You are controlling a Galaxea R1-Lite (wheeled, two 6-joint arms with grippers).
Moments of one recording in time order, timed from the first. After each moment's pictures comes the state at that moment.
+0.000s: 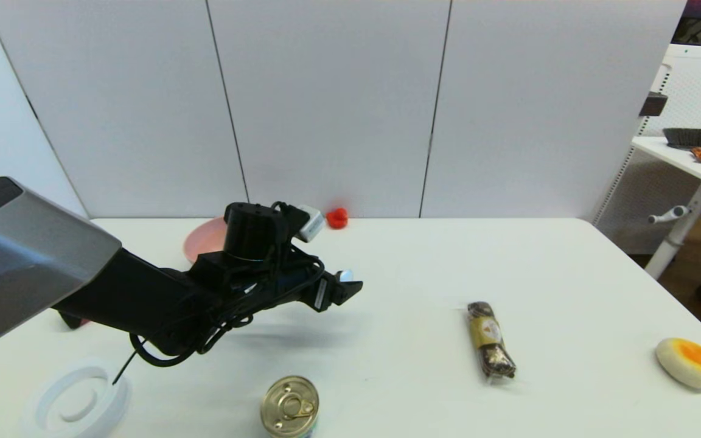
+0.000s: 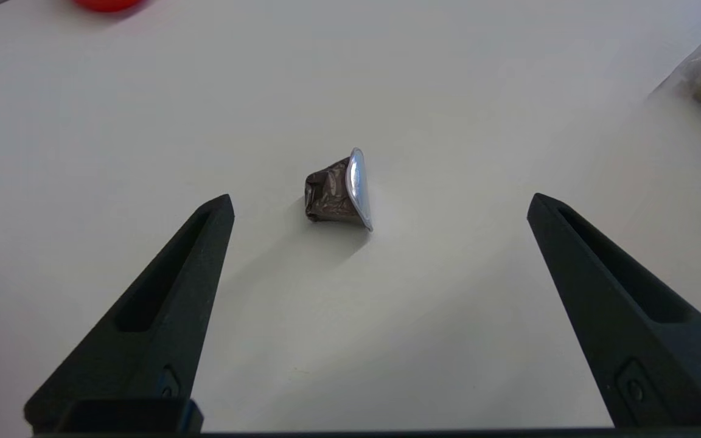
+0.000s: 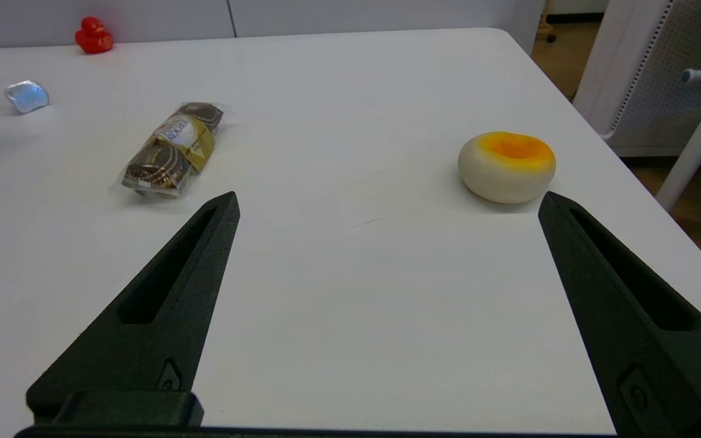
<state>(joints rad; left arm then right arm) -0.57 2.00 -0.93 -0.62 -0.18 0.04 0.01 0.00 0.00 0.00 -0.03 0.03</state>
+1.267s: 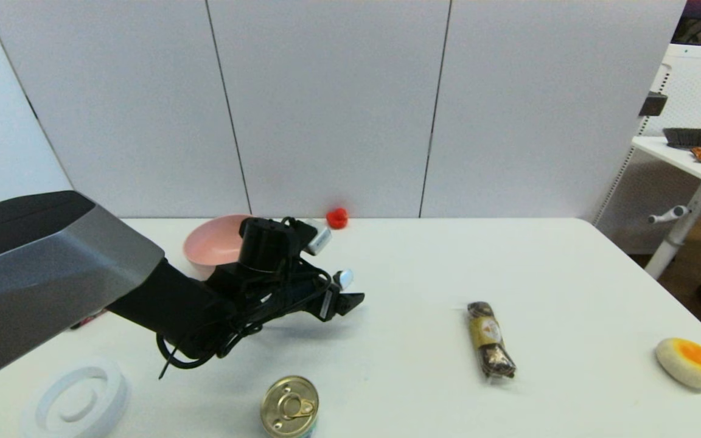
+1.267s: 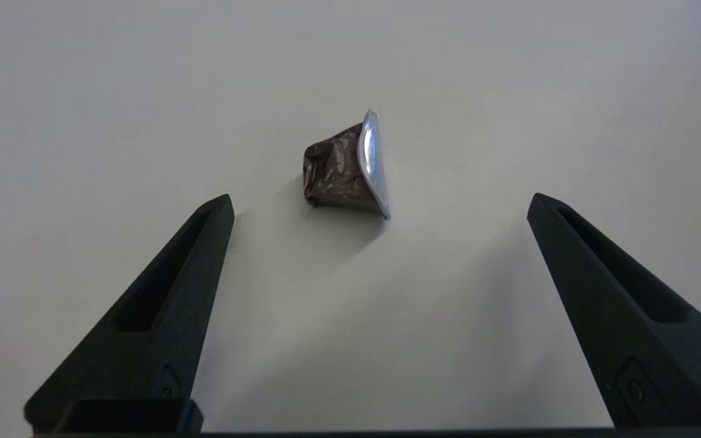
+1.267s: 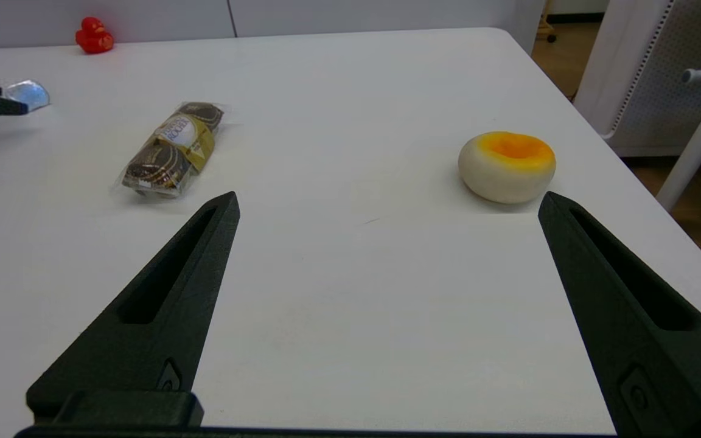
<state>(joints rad) -0.57 2.10 -0.96 -0.66 -0.18 0.04 0.01 0.00 0.00 0.00 -0.03 0.03</state>
